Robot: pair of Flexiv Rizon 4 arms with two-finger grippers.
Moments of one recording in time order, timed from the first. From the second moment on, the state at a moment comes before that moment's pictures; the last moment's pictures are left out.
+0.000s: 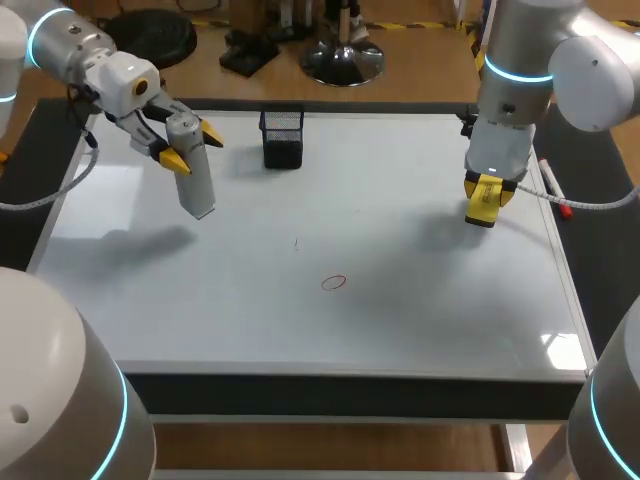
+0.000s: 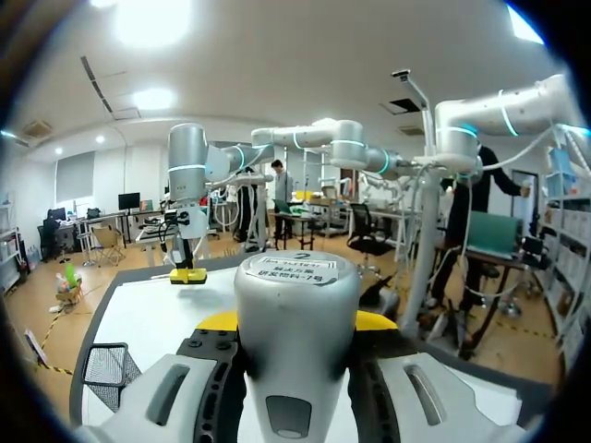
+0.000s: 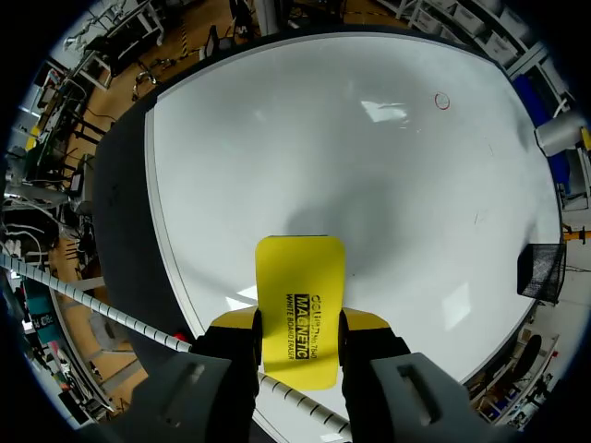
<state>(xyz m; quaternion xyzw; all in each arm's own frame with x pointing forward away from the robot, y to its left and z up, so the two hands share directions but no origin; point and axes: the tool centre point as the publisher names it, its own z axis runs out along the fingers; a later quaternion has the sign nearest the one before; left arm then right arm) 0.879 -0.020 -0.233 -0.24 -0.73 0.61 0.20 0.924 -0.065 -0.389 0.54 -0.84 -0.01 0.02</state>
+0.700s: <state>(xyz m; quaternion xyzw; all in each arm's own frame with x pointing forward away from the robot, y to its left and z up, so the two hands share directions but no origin) 0.878 -0.020 -0.233 -0.24 -0.73 0.61 0.20 0.919 -0.053 -0.384 0.56 -0.83 0.00 0.02</state>
